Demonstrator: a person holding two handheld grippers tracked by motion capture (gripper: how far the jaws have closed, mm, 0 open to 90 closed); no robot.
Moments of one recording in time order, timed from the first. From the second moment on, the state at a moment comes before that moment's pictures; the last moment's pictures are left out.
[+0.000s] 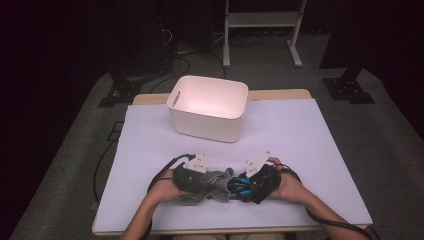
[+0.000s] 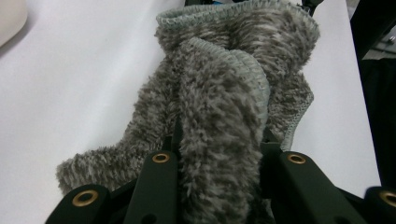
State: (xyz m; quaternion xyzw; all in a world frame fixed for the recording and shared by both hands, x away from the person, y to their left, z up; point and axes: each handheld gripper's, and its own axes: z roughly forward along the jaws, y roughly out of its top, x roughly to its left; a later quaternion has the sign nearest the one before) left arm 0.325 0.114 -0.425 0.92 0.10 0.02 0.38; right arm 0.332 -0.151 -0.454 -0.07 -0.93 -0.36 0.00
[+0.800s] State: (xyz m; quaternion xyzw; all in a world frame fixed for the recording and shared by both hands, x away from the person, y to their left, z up) left arm 0.324 0.105 -0.419 0.92 0.09 0.01 0.37; right arm 0.324 -0.146 -0.449 -0.07 -0.93 -0.36 -0.02
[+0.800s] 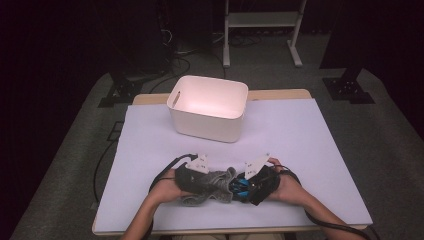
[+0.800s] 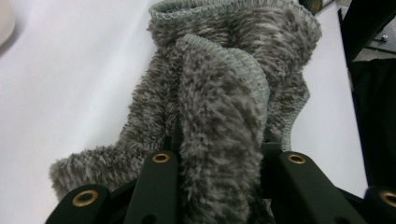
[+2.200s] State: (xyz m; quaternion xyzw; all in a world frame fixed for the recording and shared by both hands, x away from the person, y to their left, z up) left arm 0.325 0.062 -0.408 0.94 0.04 0.00 0.35; right arm 0.322 -0.142 -0.454 -0.09 -0.92 -0.39 -0.02
